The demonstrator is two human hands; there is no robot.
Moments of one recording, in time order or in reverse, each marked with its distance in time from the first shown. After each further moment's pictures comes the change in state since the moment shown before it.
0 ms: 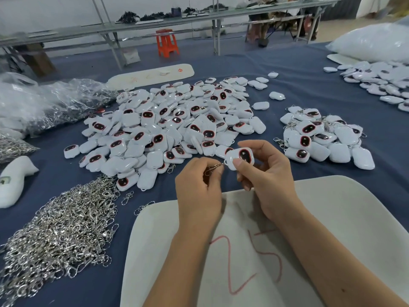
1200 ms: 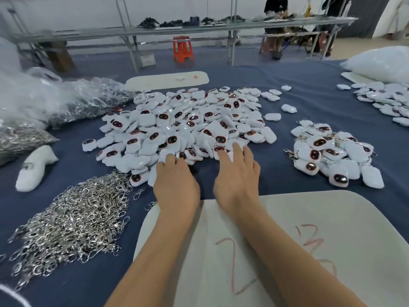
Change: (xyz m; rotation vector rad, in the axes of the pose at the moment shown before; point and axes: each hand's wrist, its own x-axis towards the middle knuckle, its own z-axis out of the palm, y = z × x) left_hand 0.032 -0.030 -0.033 0.866 -0.099 -0.238; right_hand 0.014 0.013 0.070 -1.478 -0.153 -0.085
